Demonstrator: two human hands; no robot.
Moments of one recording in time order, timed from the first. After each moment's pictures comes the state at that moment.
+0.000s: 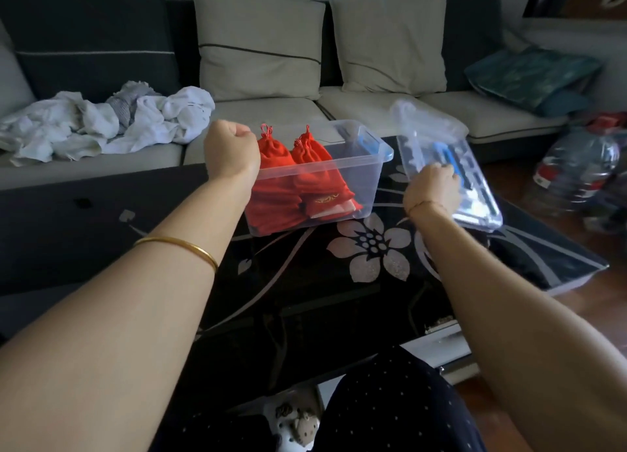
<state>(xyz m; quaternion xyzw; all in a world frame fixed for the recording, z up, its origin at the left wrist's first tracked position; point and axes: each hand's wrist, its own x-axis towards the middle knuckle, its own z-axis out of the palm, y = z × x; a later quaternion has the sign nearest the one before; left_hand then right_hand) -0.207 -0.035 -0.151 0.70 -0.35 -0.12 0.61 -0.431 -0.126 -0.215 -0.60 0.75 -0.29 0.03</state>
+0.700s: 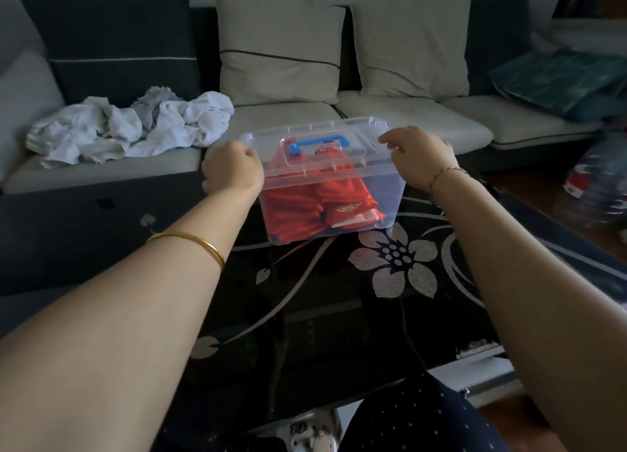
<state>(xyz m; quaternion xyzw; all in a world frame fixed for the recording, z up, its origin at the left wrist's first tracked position) -0.166 -0.044 -0.167 0.84 -0.38 -0.01 0.39 -0.394 -0.141 -0.160 -0.82 0.52 -0.25 0.03</state>
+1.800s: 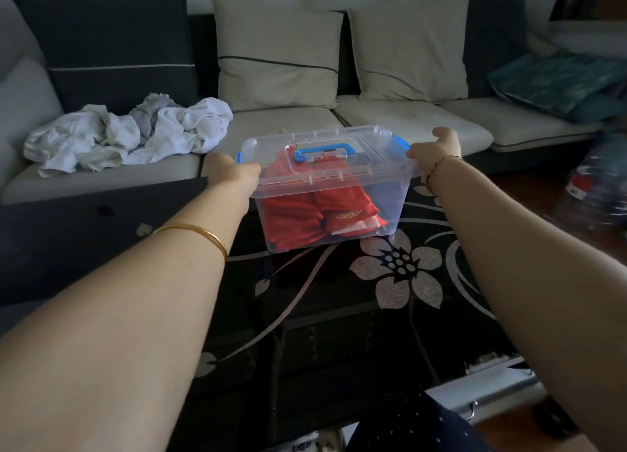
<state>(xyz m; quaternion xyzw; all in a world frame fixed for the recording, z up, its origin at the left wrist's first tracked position) -0.153 -0.071 -0.177 0.78 -0.27 -0.17 0.54 -0.396 -0.191 -0.171 -0.52 0.59 -0.47 0.39</state>
